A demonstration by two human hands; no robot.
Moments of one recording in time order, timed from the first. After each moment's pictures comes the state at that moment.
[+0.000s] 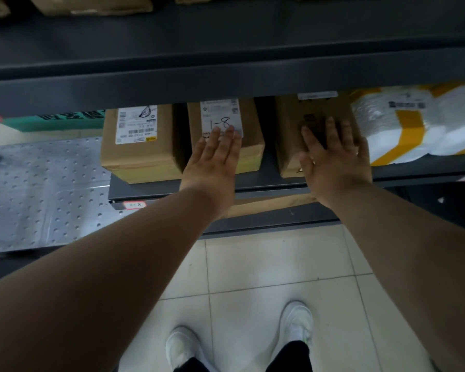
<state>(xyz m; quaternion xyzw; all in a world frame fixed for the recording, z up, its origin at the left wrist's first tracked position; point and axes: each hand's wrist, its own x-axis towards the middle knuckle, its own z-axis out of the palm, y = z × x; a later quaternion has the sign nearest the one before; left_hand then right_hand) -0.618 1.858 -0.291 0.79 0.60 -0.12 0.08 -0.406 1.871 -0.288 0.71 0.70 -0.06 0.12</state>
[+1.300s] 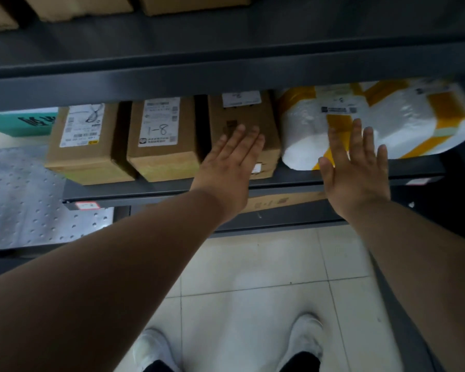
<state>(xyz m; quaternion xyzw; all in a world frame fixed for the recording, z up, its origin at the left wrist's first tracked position) -0.478 1.848 -0.266 0.83 0.55 -0.06 0.06 -0.255 1.852 -0.289 0.72 0.68 -0.04 0.08</state>
